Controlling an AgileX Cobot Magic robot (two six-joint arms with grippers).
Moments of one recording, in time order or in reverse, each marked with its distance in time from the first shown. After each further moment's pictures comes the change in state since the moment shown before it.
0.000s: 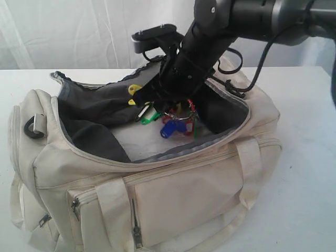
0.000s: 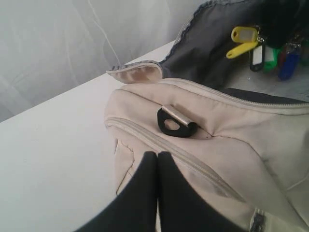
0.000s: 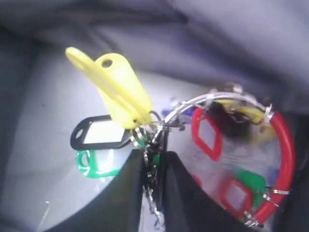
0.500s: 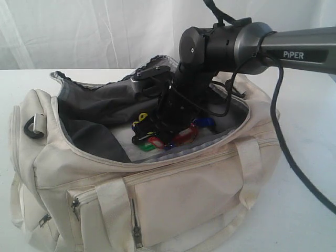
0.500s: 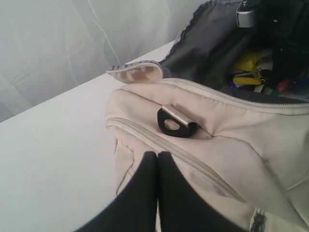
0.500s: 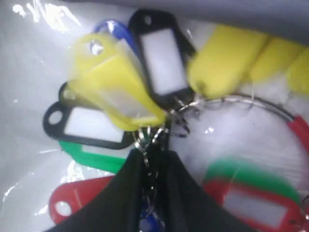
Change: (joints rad) left arm 0.000 0.000 0.000 0.000 0.000 0.000; right arm 0.000 0.175 0.000 0.020 0.024 -0.004
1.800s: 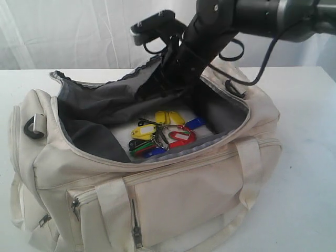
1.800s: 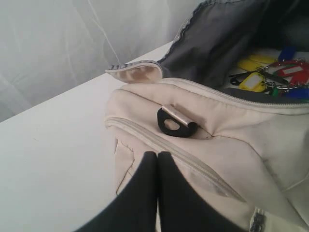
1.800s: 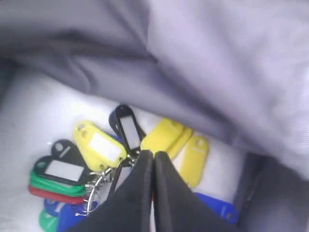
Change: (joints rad) left arm 0.000 0.000 0.000 0.000 0.001 0.000; right arm 0.000 -0.198 0.002 -0.103 -0.120 -0.076
